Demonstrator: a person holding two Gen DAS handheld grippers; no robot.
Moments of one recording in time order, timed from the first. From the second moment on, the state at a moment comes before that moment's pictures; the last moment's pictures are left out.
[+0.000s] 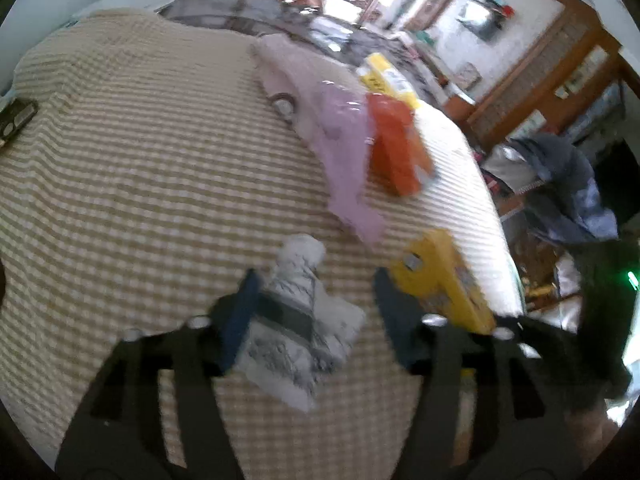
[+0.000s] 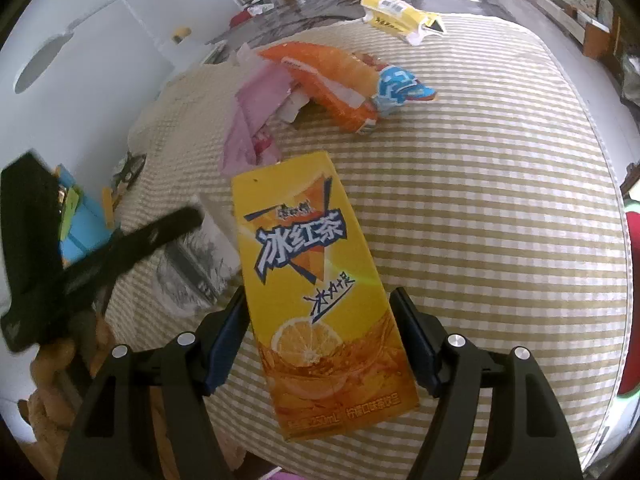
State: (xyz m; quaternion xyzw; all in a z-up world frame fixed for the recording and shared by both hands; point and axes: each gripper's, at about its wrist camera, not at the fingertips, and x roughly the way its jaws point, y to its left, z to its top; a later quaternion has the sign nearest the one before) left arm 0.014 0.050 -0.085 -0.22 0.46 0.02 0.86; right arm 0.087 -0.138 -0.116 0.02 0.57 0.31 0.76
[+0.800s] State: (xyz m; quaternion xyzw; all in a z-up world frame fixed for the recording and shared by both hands) left arm 0.036 0.011 -0.134 -0.04 0.55 0.07 0.83; right arm 0.086 -0.131 -0.128 0.01 0.59 0.30 0.75
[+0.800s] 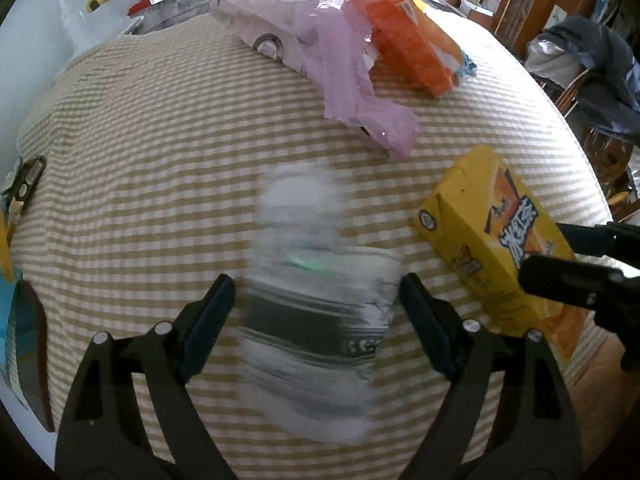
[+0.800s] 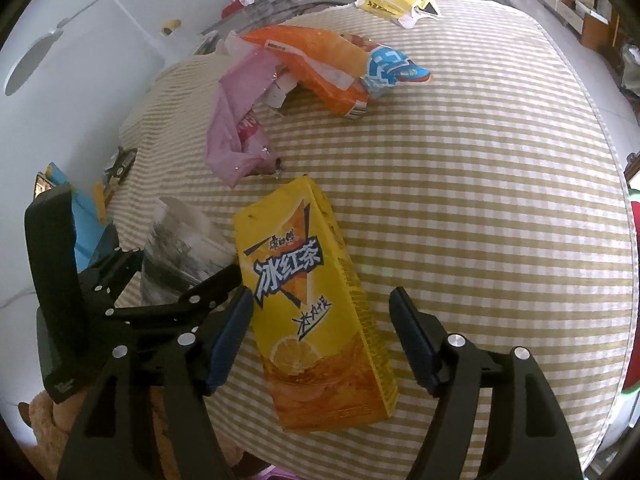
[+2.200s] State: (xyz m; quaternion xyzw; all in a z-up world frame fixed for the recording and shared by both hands) left arm 0.002 0.041 -0.056 -0.16 0.38 0.08 0.91; right arm 0.067 -0.153 -0.079 0.04 0.48 0.29 0.83
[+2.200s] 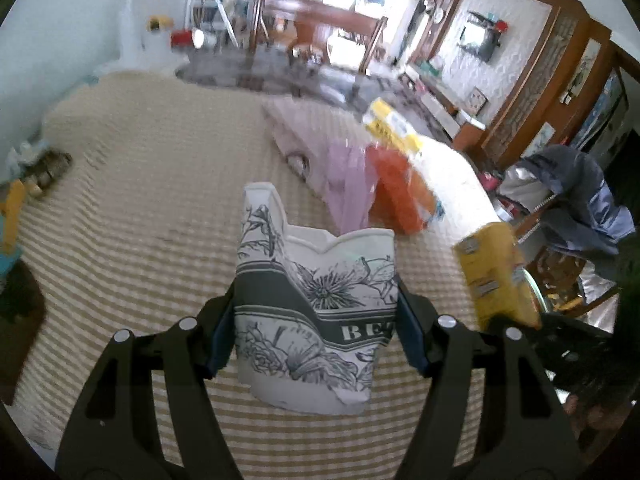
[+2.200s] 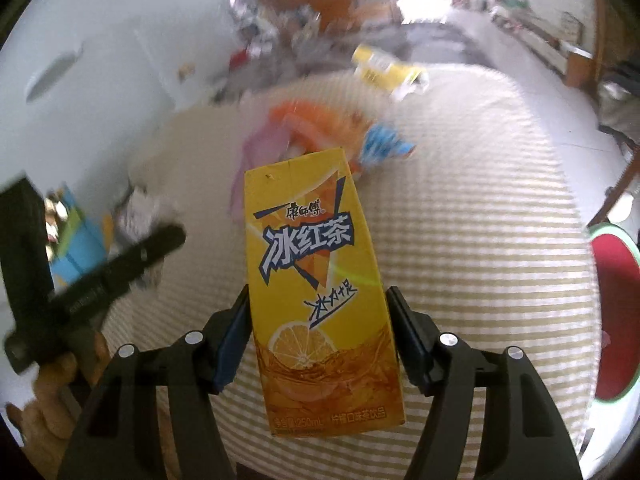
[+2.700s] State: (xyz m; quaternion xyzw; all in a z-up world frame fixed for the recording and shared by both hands) left arm -0.001 -0.079 0.016 -0.09 0.31 -0.02 0.94; right arm 0.045 -0.301 -0.051 0.24 0.42 0.24 0.84
